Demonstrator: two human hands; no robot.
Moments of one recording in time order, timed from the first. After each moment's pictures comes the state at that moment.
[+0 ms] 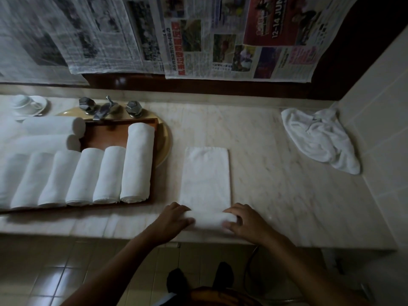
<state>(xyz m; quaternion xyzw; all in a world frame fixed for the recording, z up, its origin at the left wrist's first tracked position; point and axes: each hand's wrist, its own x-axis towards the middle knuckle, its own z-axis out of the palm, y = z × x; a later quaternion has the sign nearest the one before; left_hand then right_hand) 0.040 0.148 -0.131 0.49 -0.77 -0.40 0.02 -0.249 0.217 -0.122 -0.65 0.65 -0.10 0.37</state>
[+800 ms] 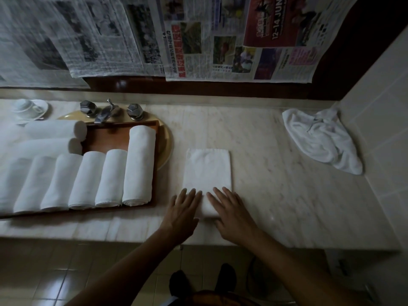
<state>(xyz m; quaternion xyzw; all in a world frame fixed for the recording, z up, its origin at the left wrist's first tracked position) 0.005 0.145 -0.137 0.46 -0.88 -0.12 -0.08 -0.208 0.197 -0.143 -0.77 0.61 -0.01 0.15</state>
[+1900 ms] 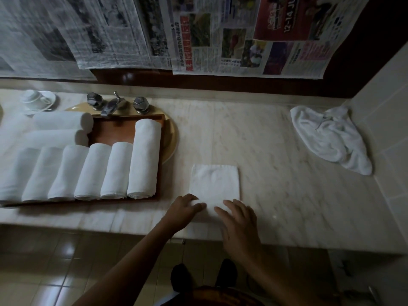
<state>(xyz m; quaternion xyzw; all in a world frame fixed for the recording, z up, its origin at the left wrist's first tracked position) 0.008 0.141 -0.120 0.60 -0.61 -0.51 0.08 -0.181 0.249 -0.127 -0.71 0.68 -0.13 0.12</state>
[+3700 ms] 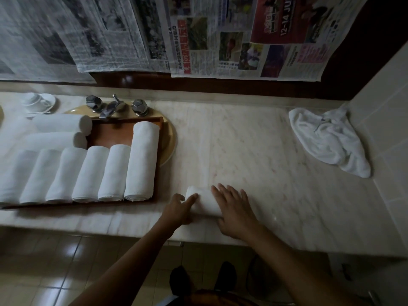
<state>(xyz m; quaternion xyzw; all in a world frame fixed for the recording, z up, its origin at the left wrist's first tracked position) 0.001 0.136 -0.116 0.68 -0.43 -0.58 0.15 -0.204 0.184 -0.116 -0.75 0.63 0.06 0.16</state>
